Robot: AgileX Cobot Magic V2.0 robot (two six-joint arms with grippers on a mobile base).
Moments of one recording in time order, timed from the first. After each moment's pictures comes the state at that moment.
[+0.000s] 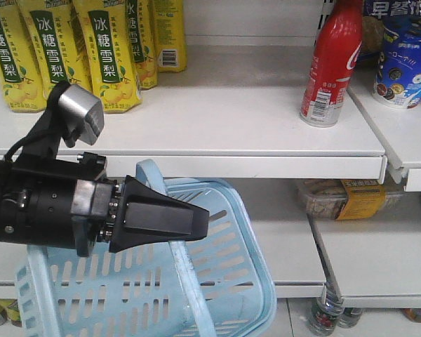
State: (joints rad) left arm -0.40 1.23 -0.94 -1.46 1.10 0.66; right arm -0.08 -0.01 0.03 -0.30 0.06 0.21
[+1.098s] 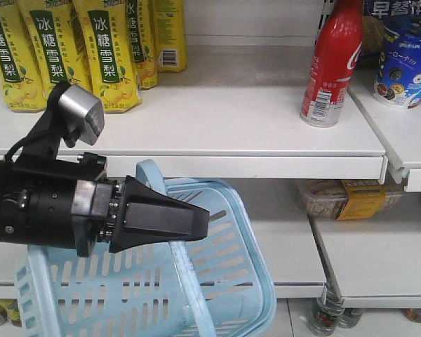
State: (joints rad) left arm -0.40 1.23 -0.94 -1.46 1.10 0.66; right arm -0.08 -0.02 -0.06 0.27 -0.52 0.67
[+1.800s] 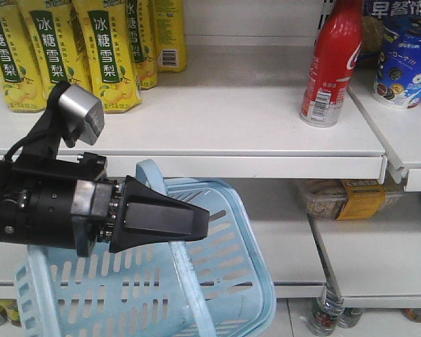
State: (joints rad) left arm -0.40 1.23 -0.94 -1.46 1.10 0.66; right arm 0.26 0.45 -0.56 -0.41 0.06 0.69
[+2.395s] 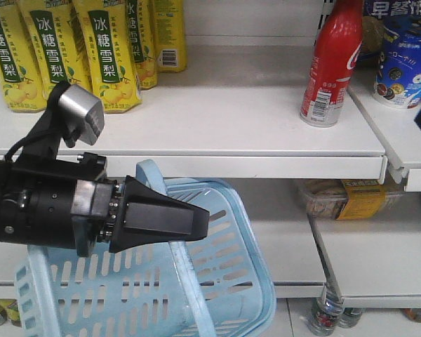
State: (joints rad) left arm -0.40 1.23 -0.94 -1.46 1.10 0.66; right arm 0.51 0.58 -0.68 -0.74 0.07 0.57
